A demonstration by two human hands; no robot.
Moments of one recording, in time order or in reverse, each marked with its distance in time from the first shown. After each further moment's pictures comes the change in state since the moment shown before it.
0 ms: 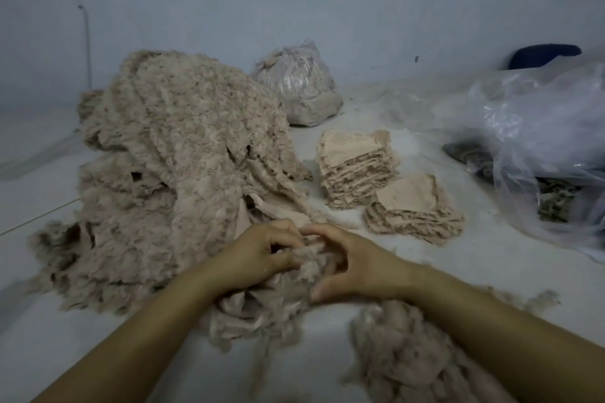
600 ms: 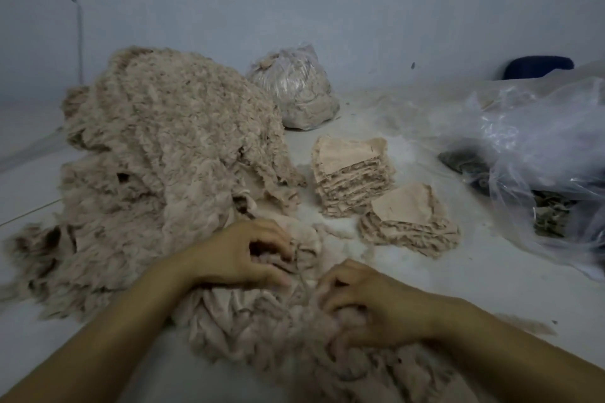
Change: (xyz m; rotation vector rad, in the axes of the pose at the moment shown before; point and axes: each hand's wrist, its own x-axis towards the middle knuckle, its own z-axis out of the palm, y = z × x) left_hand 0.011 -0.021 -0.025 0.126 -0.130 0.030; right_hand -0.025 0.027 -0.010 -0.456 -0.109 -0.356
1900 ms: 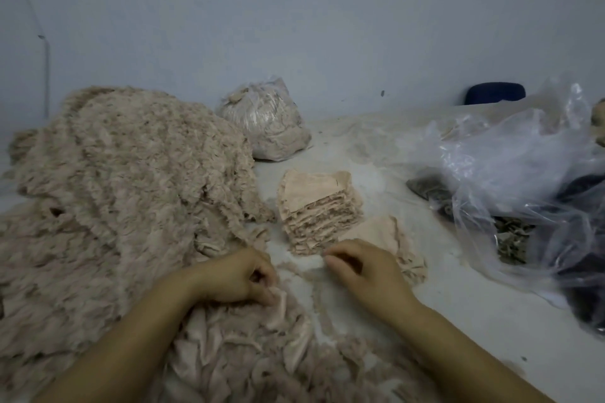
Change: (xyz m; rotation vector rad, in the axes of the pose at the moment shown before) left_hand 0.069 0.000 0.005 0.139 -0.251 -0.142; right_hand 0.007 0.026 -0.036 0.020 0.688 0.456
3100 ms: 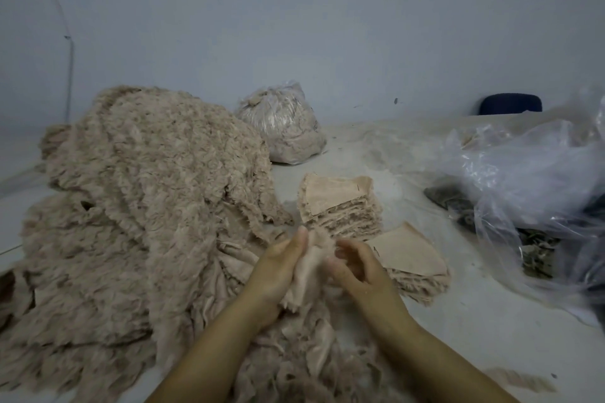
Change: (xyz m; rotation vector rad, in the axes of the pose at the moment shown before) left_hand 0.011 0.035 0.041 -1.170 0.623 -0.071; right_hand -0.005 -0.029 0.030 0.551 -0.052 0.341
